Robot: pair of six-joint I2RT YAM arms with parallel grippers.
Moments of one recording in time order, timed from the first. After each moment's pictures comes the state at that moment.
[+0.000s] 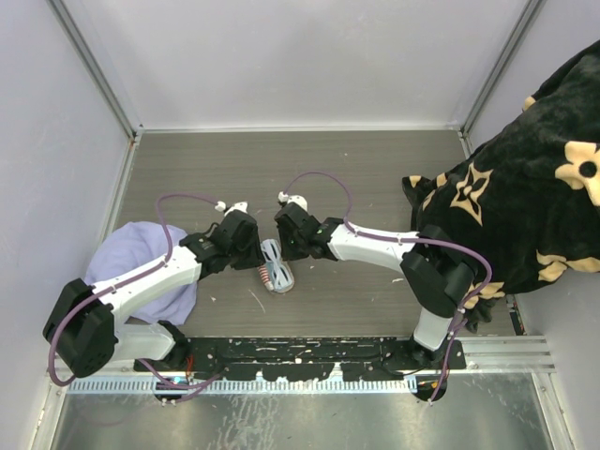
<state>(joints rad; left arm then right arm) -0.71 1.25 0.78 -0.45 -0.13 -0.77 0.91 1.75 1.13 -0.29 0.13 0.61</state>
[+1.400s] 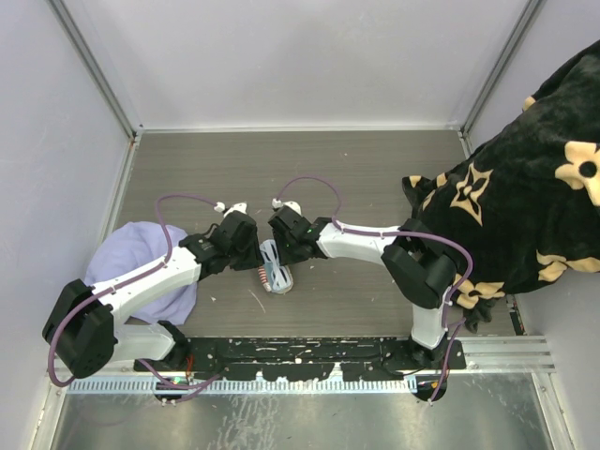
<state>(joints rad) -0.71 1.25 0.77 -0.45 -0.13 -0.77 0.92 1.86 1.19 -0.34 0.11 0.58</state>
